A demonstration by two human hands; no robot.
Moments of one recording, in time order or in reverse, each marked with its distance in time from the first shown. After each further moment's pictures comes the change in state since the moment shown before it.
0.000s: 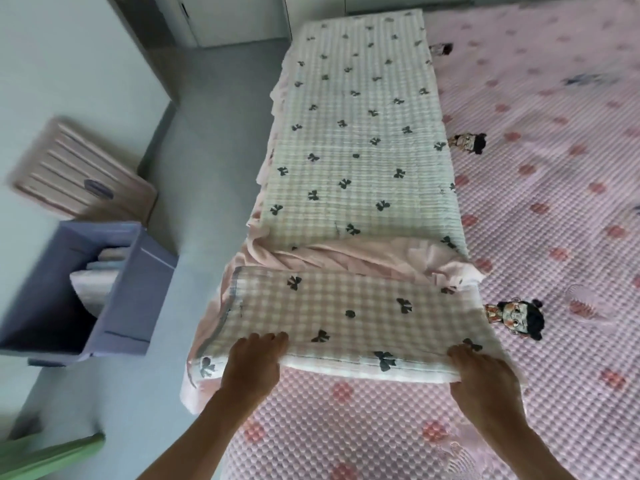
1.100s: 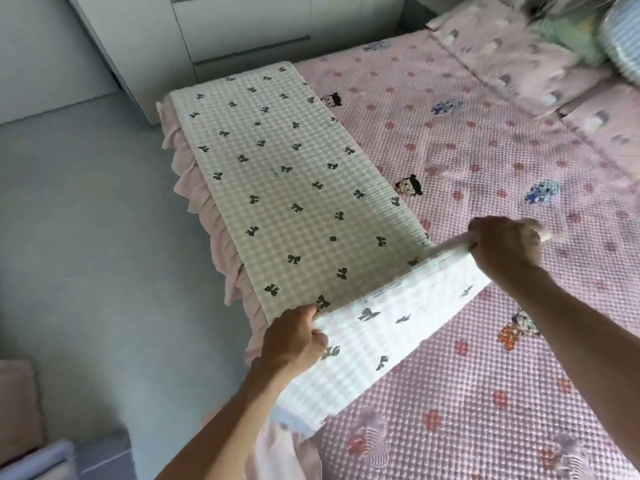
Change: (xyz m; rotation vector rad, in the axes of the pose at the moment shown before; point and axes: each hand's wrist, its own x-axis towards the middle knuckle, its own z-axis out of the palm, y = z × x) left_hand 0.310 -0.179 -0.231 -0.495 -0.219 0.355; right_hand 0.326 -0.166 -0.243 -0.421 0.099 0.731
